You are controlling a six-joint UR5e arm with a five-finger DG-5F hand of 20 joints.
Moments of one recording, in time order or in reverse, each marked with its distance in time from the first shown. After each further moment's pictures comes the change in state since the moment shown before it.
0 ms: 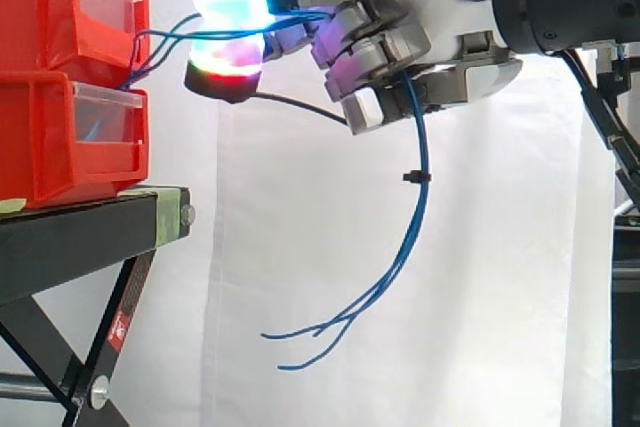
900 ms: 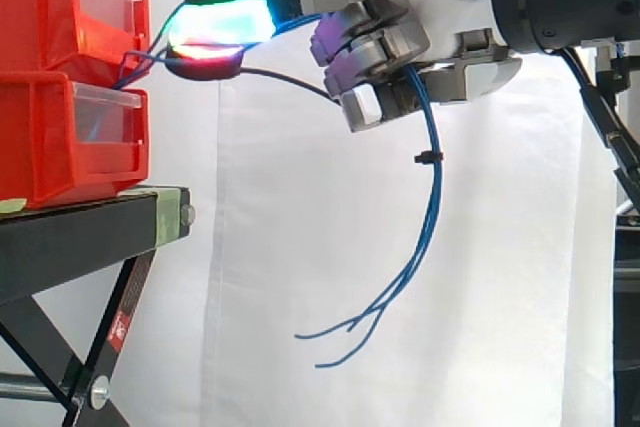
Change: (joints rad) arm 0.000 0.001 0.000 0.003 0.001 0.007
